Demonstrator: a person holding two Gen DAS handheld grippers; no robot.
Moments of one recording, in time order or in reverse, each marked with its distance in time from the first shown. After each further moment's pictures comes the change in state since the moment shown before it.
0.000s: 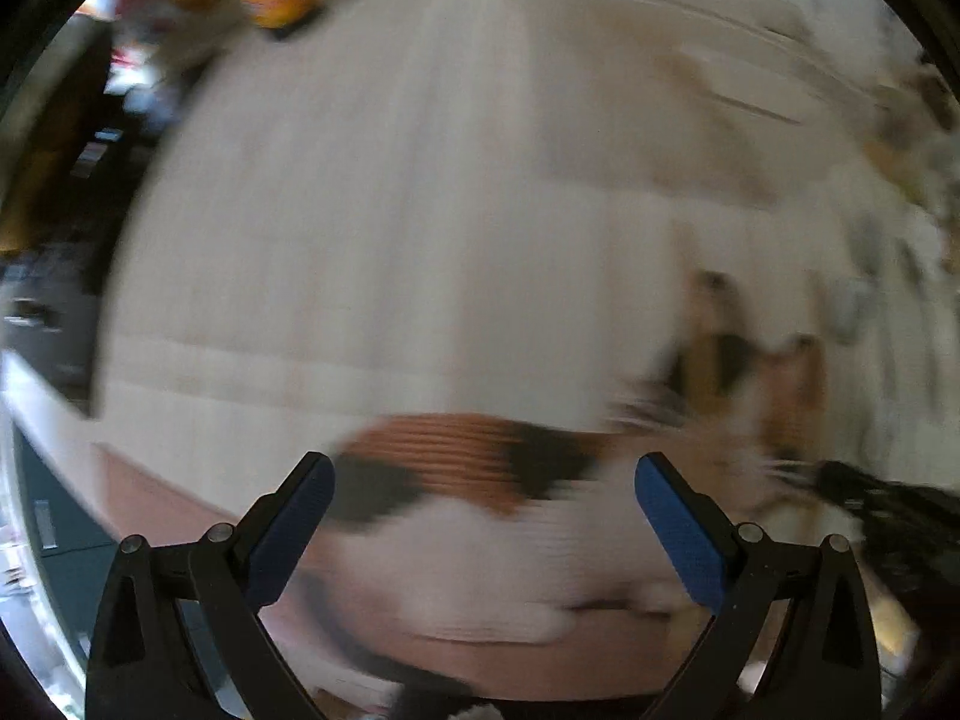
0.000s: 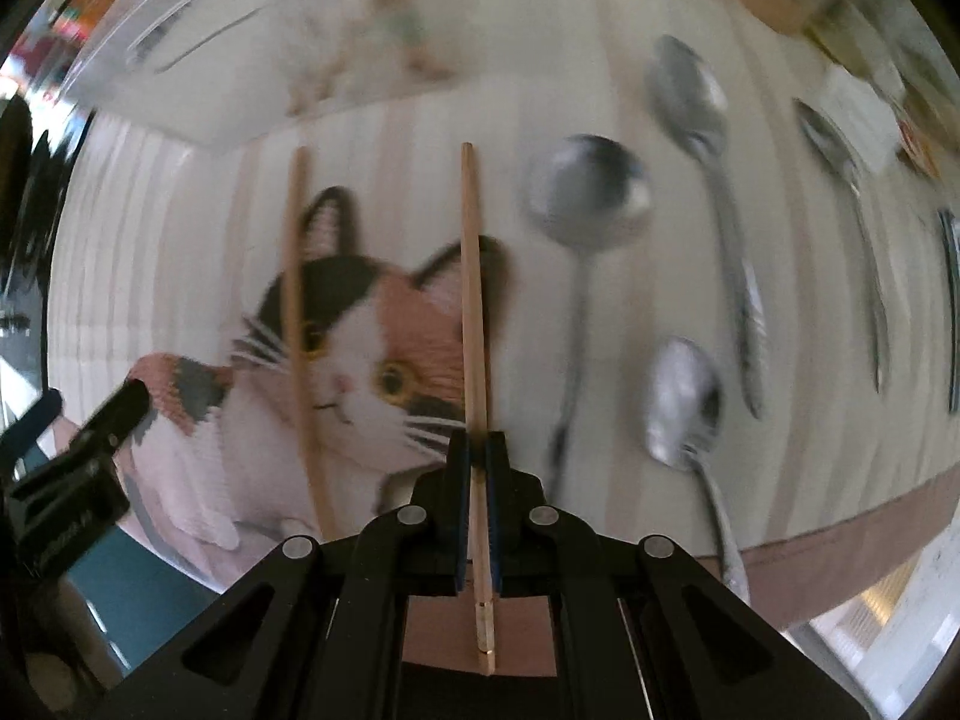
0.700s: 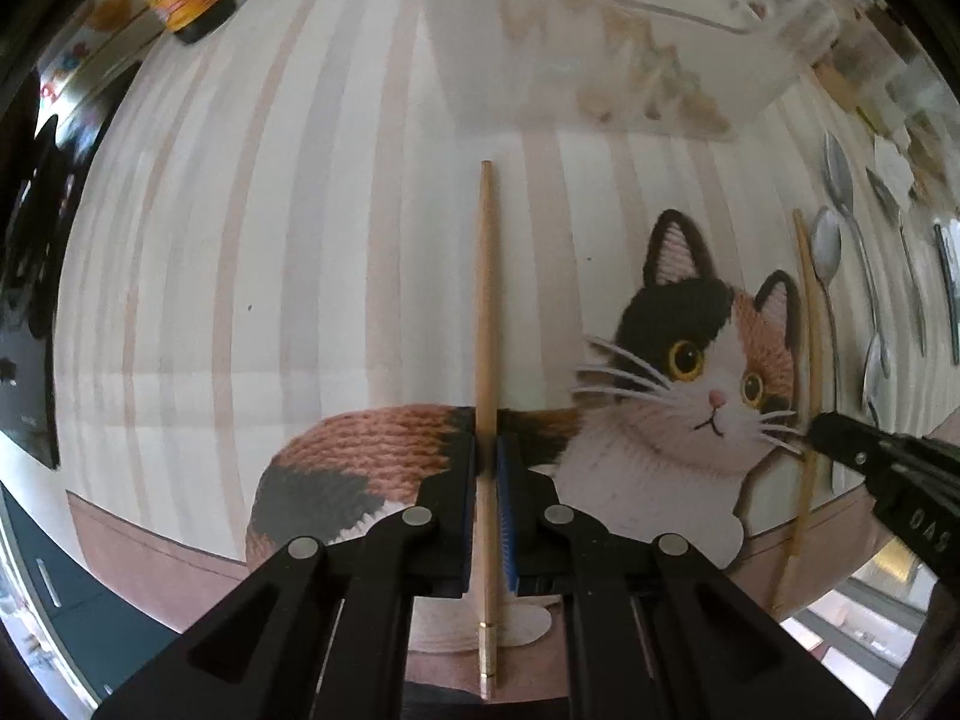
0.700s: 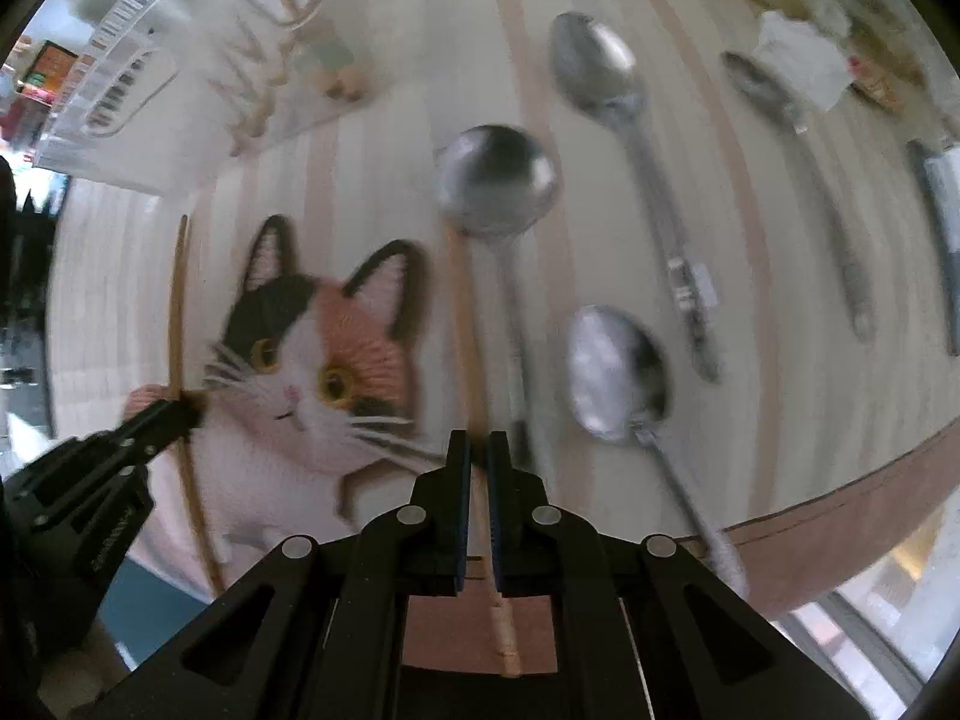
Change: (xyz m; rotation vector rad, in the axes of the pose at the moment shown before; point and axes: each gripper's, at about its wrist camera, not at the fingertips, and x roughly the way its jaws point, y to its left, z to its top) left arm 0.020 0.001 0.004 0.119 0.047 -0.042; right arm 0.005 -0.012 -0.012 0.103 -0.028 0.041
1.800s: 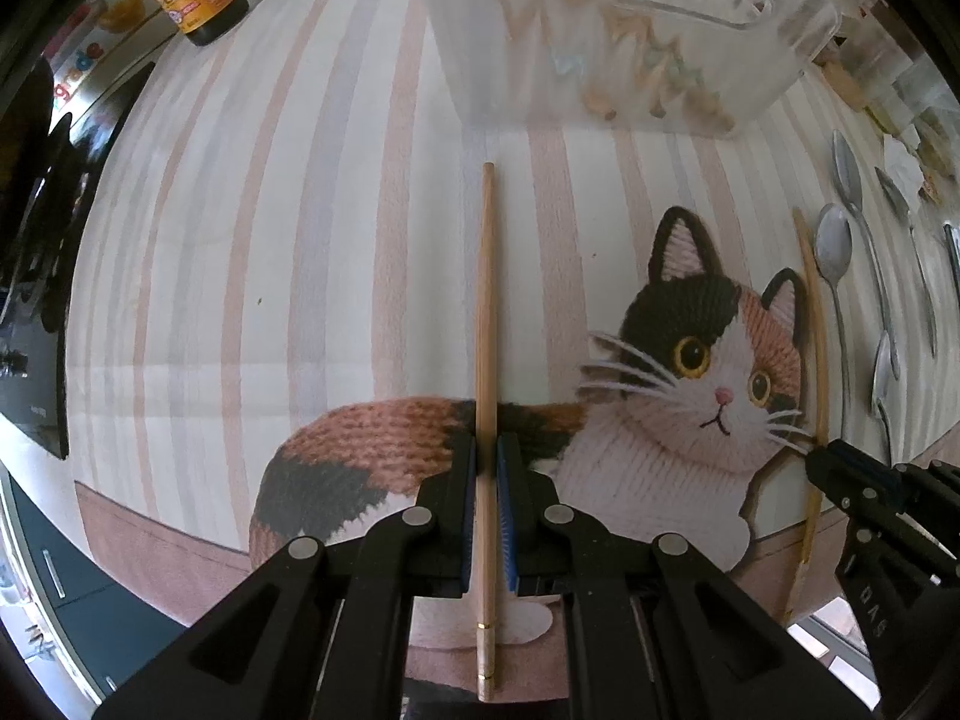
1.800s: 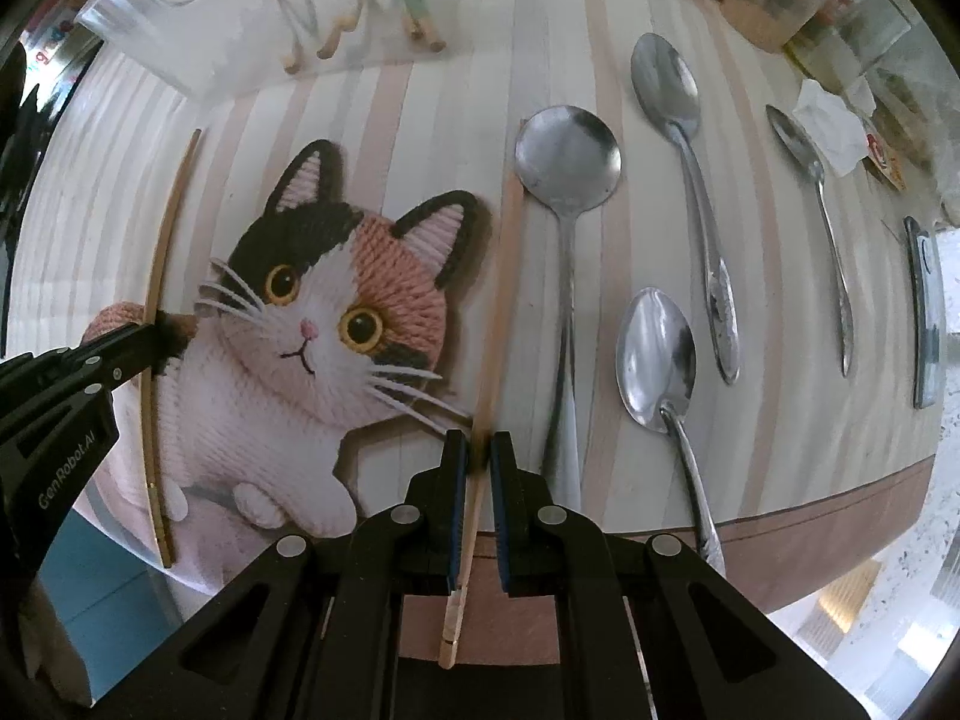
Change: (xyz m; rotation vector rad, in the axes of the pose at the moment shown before) left arm -0.002 -0.007 -0.010 0.007 -0.014 0.043; right arm 0.015 0.057 -0.023 -0.163 -0.021 -0.165
